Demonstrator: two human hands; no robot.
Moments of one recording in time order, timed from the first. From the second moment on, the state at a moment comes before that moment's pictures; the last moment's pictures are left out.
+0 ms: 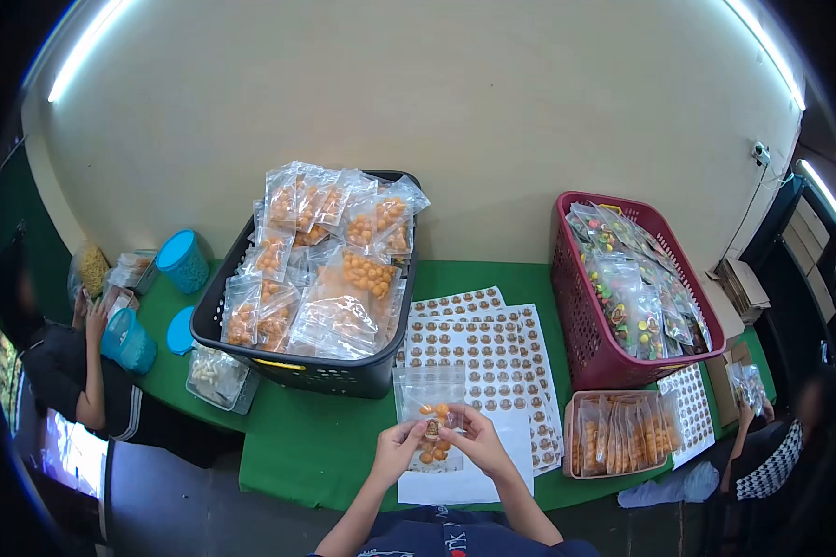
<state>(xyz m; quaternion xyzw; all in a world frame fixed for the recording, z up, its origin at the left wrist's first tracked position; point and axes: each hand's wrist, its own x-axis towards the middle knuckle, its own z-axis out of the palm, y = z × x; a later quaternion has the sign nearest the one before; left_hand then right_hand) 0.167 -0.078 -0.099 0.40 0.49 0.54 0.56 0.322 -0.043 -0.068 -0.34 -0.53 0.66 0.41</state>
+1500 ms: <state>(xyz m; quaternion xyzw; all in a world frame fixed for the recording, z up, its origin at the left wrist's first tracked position) 0.162 -0.079 -0.076 0.41 0.43 0.59 0.55 0.304 -0.049 -0.065 -0.34 -0.55 0.59 0.48</state>
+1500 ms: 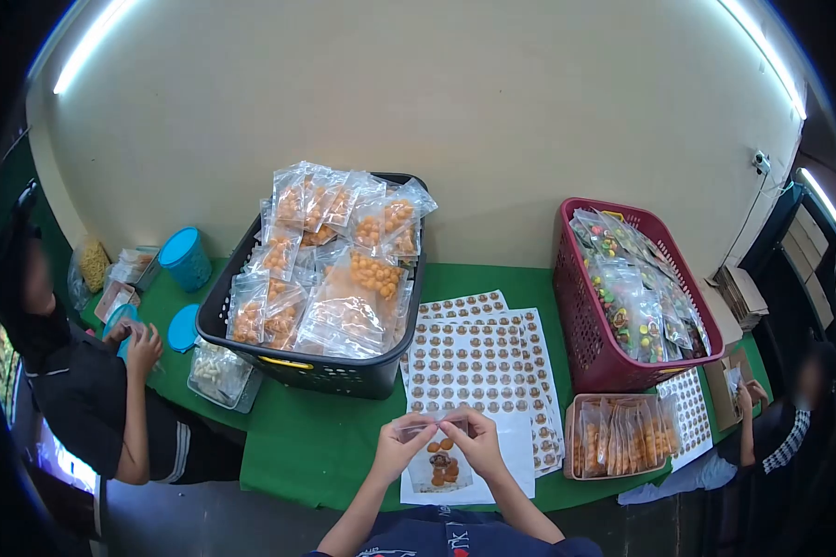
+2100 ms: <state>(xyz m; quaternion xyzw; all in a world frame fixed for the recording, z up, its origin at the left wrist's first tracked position) 0.163 -0.079 -0.073 0.45 0.49 0.63 0.41 0.298 -0.050 -0.072 -0.37 -0.53 0.54 0.55</state>
